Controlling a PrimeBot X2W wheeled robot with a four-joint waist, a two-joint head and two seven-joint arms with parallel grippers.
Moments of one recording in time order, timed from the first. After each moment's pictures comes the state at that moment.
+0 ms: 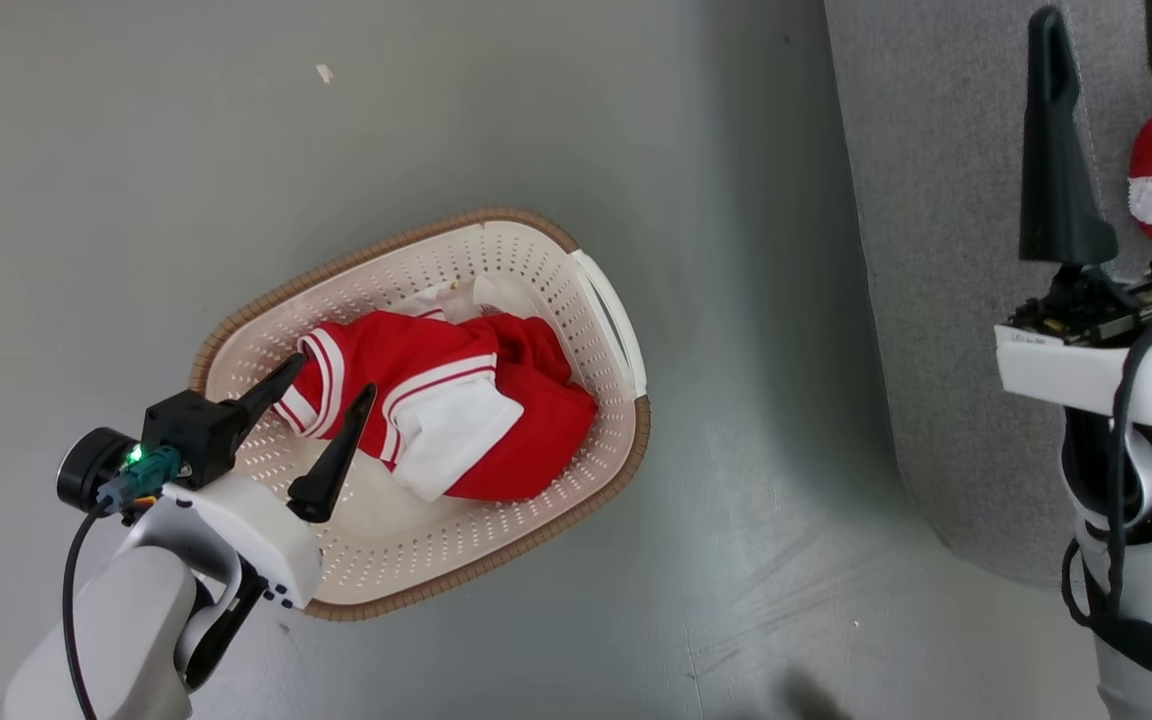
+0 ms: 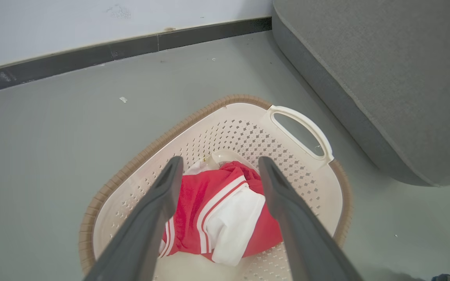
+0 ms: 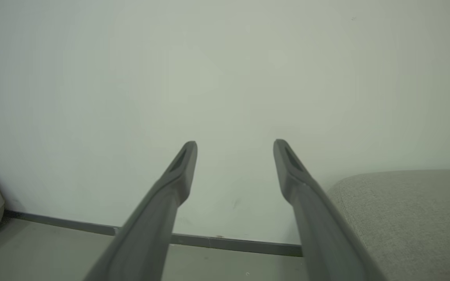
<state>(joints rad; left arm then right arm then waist) -0.49 0.34 -0.52 0.36 -0.53 -0.11 -0.14 -0.45 -0.05 -0.02 -0.25 0.16 0.12 -0.26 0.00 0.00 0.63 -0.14</state>
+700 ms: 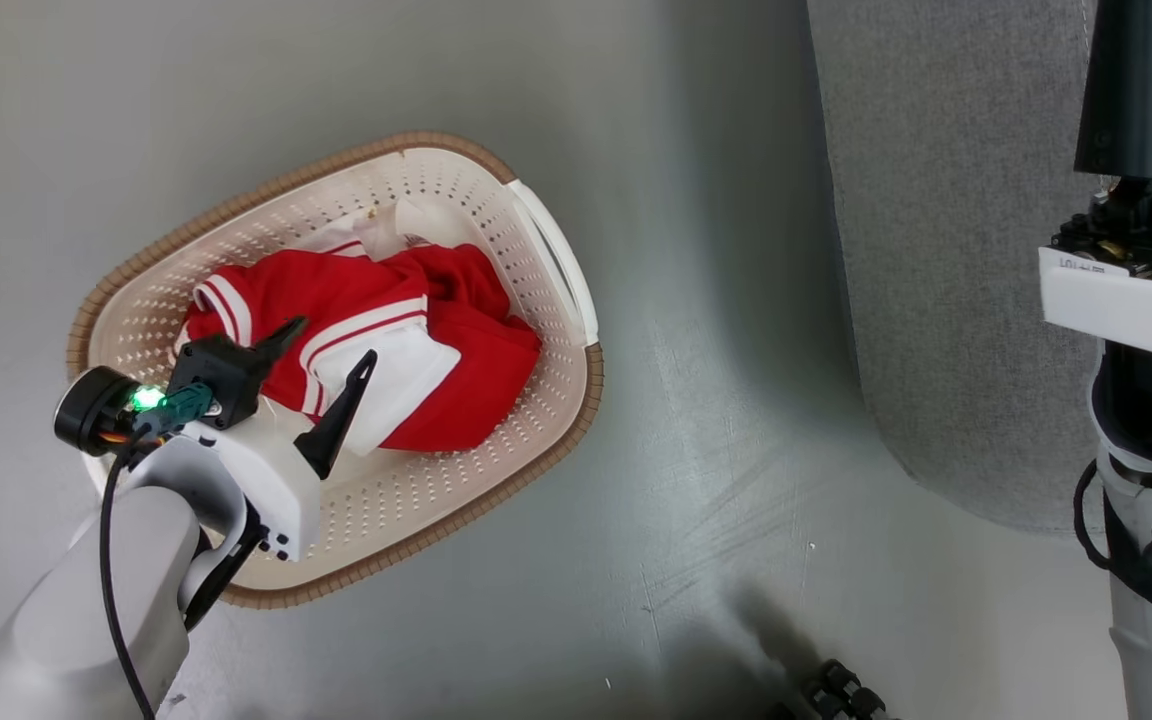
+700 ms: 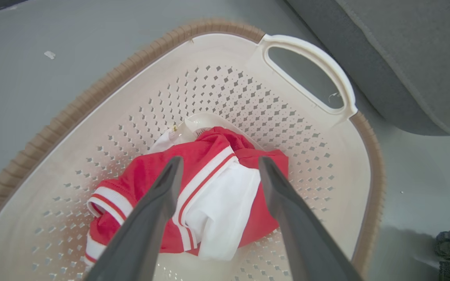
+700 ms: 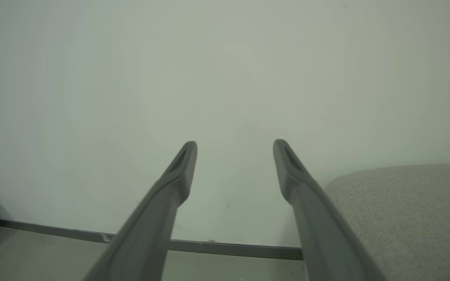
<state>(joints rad) -0.63 0.34 -0.61 0.47 -0.48 -0.12 -0.08 -0.57 -0.05 -0.01 -0.29 0.24 0.12 -0.26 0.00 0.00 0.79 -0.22</state>
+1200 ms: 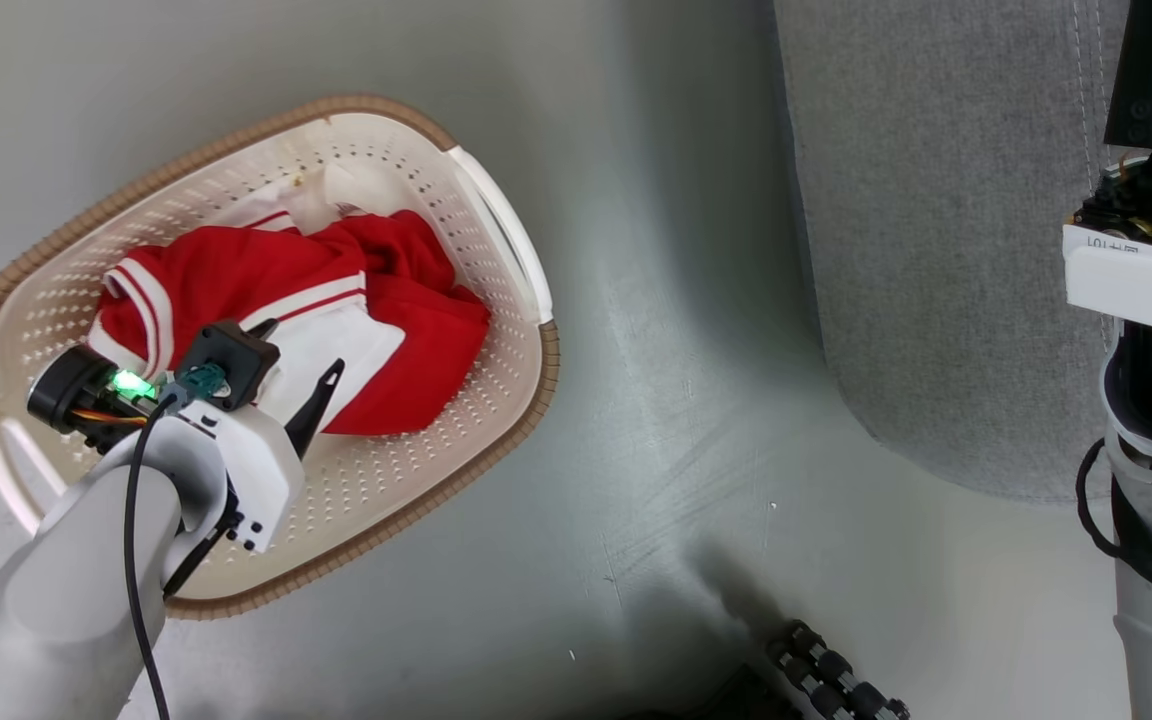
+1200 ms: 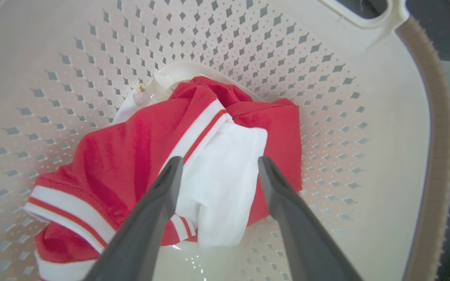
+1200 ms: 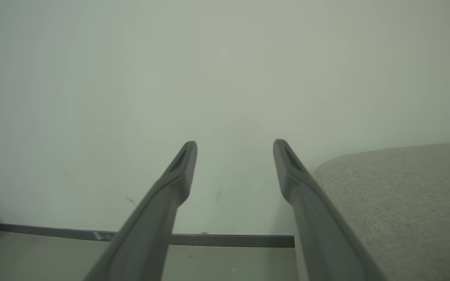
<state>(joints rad) -0.70 0.36 -0.67 0.57 -0.39 -0.13 -0.01 -0.61 -0.05 -0.01 -0.30 0.31 0.12 -0.26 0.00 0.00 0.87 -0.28</state>
